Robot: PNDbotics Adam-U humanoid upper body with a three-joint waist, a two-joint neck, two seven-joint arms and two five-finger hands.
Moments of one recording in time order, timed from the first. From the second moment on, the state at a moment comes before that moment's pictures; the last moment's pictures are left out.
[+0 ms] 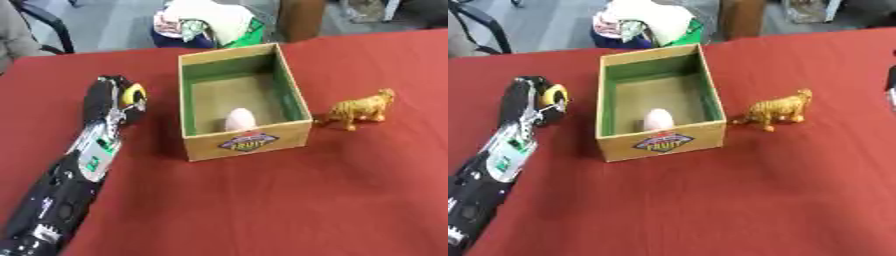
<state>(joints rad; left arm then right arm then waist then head) -0.67 0.35 -0.08 -1.12 -0.61 0.30 0.39 -0.38 -0.70 0.03 -1.71 -0.10 -0.09 -0.02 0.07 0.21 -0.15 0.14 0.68</state>
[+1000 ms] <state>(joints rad) -0.79 0.28 -0.31 -1.23 -0.53 0.14 0.12 -0.38 -0.70 0.03 -1.71 -0.10 -0.10 -0.01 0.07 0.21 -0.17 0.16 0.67</state>
